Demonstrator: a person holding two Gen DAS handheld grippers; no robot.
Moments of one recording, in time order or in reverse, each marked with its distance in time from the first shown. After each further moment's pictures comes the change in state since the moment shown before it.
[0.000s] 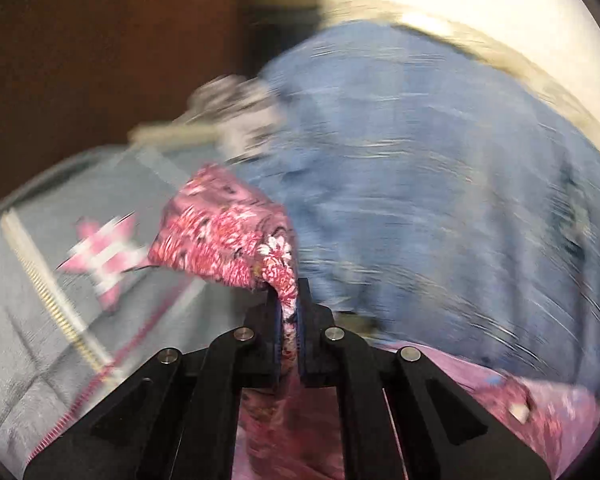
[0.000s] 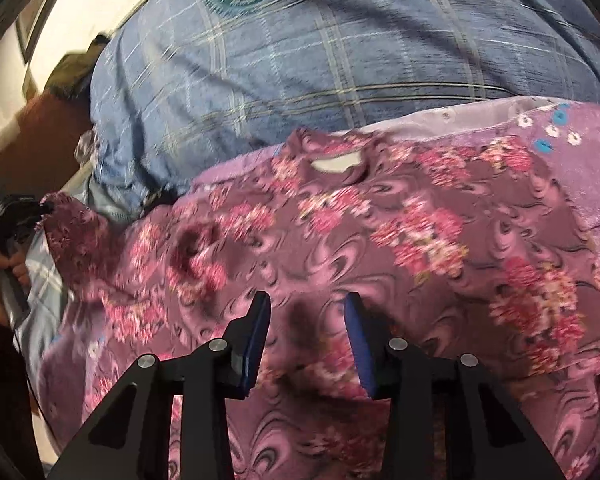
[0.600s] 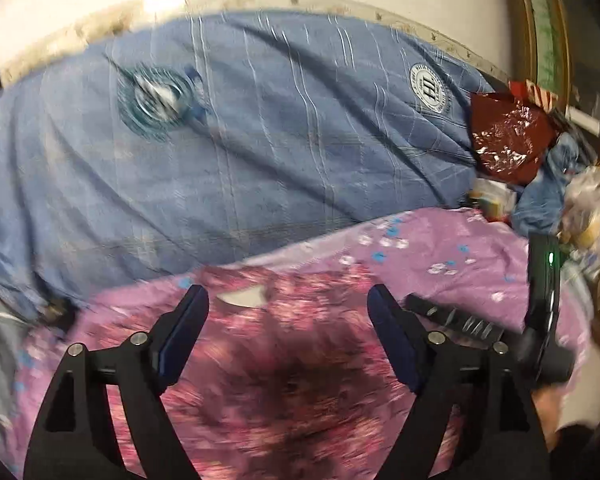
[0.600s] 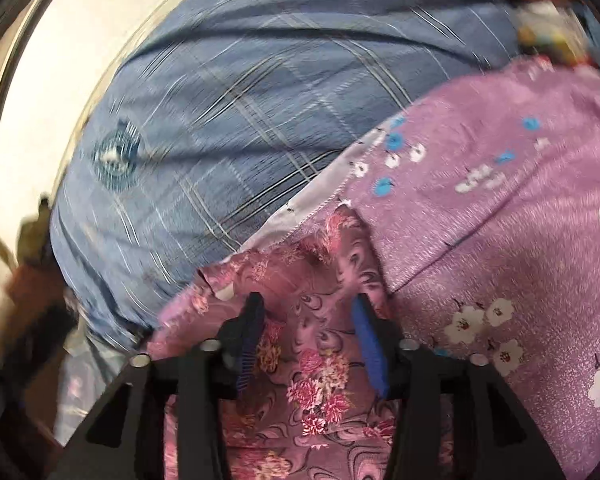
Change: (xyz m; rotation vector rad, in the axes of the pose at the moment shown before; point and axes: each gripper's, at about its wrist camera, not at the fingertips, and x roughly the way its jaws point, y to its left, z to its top) left arm -0.136 -0.269 -0.128 0.591 0.077 -0.533; right arm -0.091 -0.136 0.034 0.442 -0.188 -0.022
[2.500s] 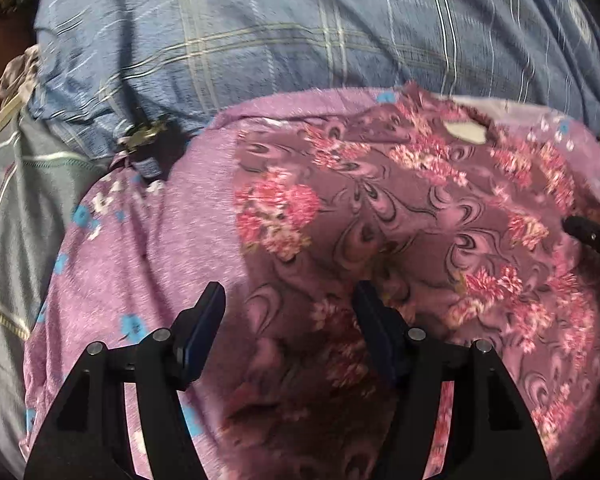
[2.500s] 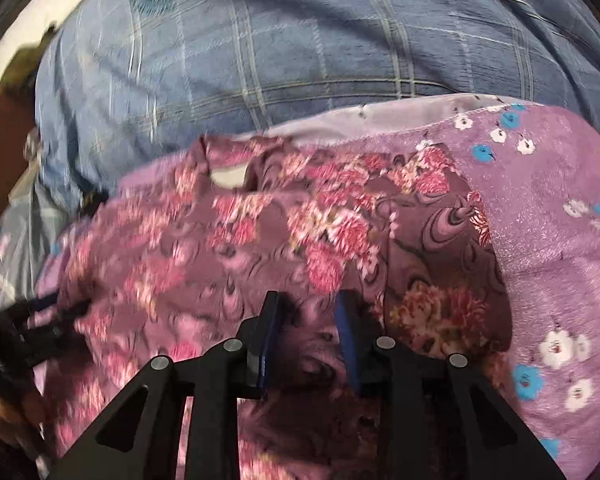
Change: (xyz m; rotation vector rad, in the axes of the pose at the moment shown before) left arm 0.076 0.158 -0.111 -0.184 0.431 0.265; right arm 0.088 0.081 -0.041 -0.472 0.306 -0.160
